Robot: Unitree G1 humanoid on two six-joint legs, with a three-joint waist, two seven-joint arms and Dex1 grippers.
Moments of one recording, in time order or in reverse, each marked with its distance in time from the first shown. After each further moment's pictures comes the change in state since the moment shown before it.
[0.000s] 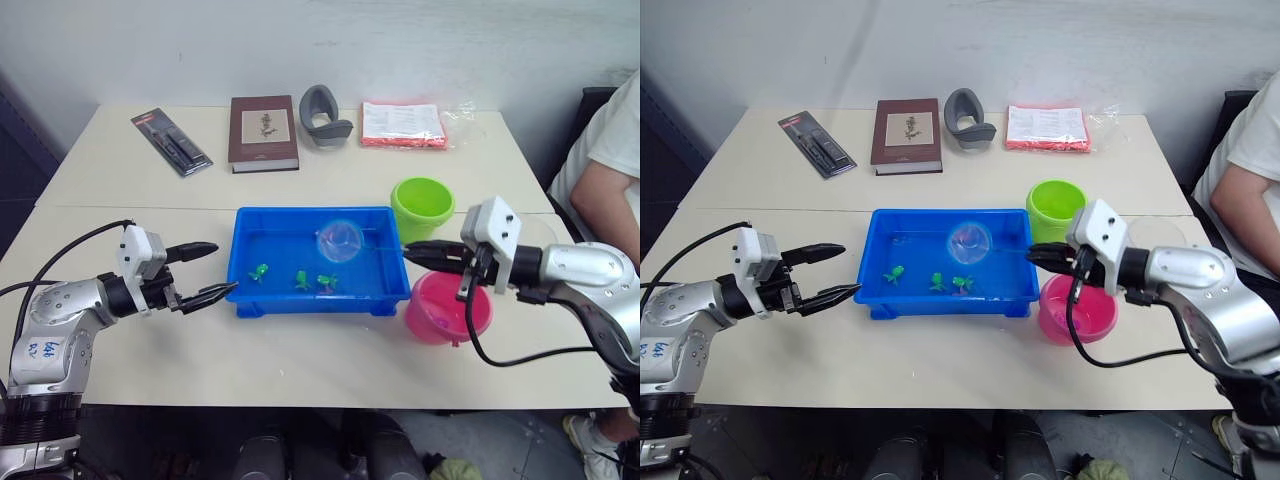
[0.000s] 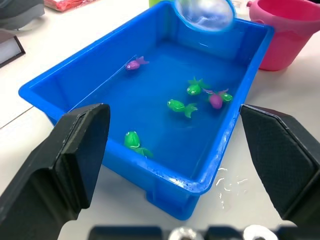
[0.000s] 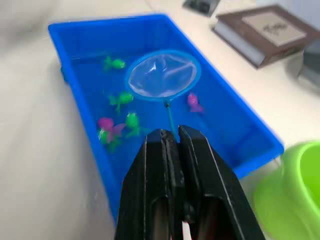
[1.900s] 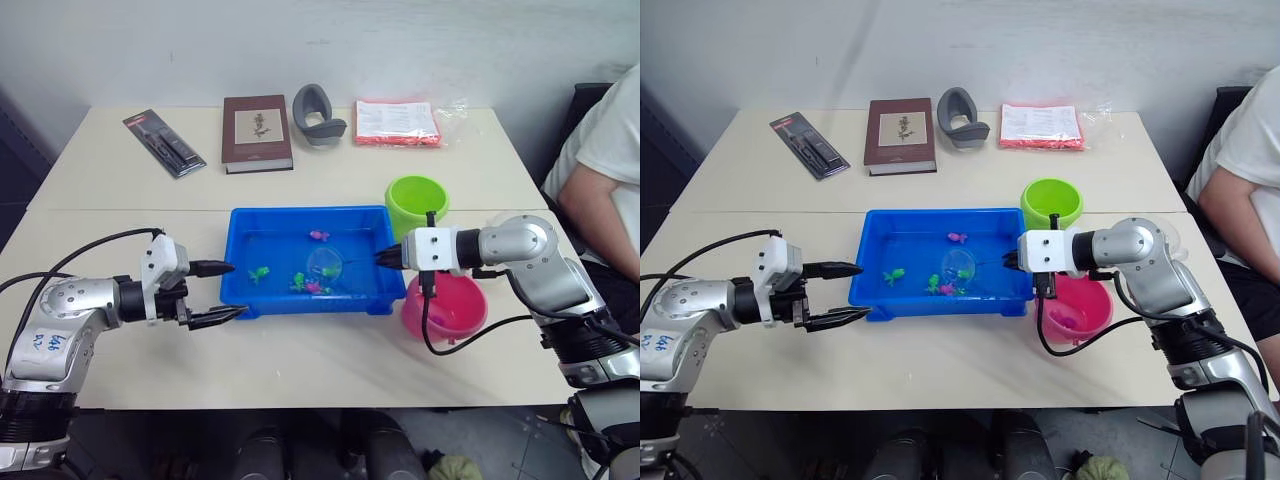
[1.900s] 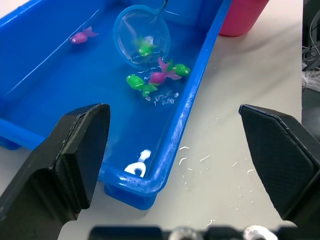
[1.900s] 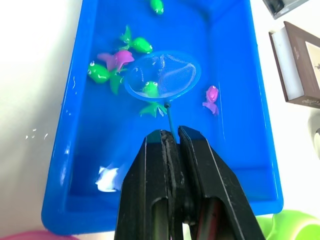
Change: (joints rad) left arm 0.011 0.081 -0.103 -0.079 0.013 0.108 -0.060; right arm -0.243 0.196 0.194 0.376 -0.567 -0.502 0.274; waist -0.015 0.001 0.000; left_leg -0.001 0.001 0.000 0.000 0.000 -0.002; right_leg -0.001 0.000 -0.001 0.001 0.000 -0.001
